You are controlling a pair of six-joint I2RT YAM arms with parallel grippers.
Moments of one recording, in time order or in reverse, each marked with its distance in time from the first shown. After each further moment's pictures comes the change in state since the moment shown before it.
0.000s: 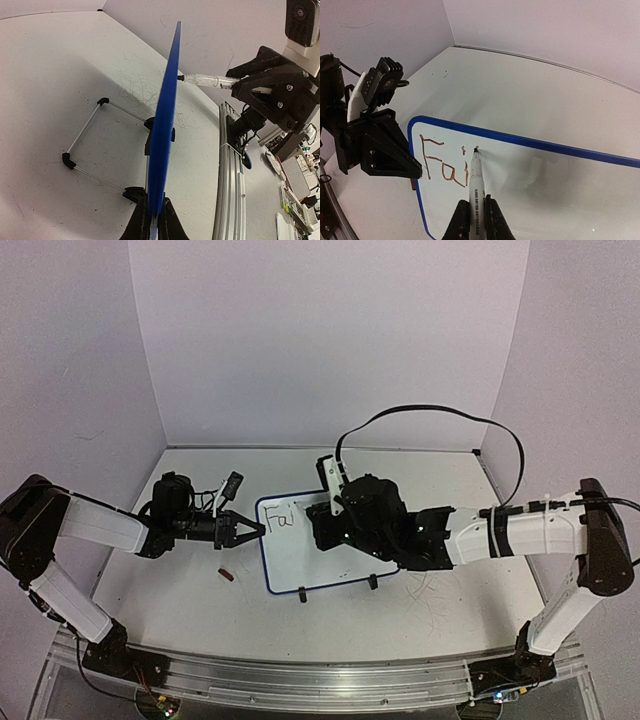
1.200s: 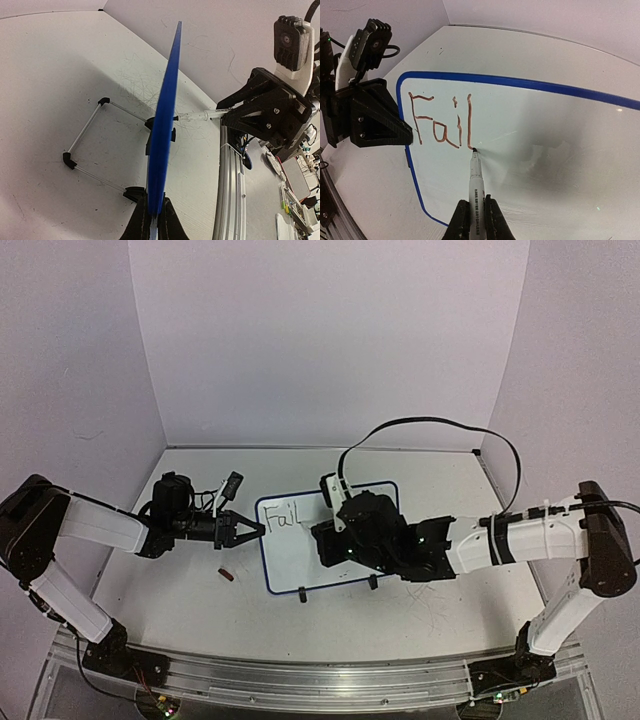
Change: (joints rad) left arm 0.000 0.000 0.000 -0.002 -0.002 0.001; right arm 0.025 -0.011 -0.059 -0.052 0.004 0.087
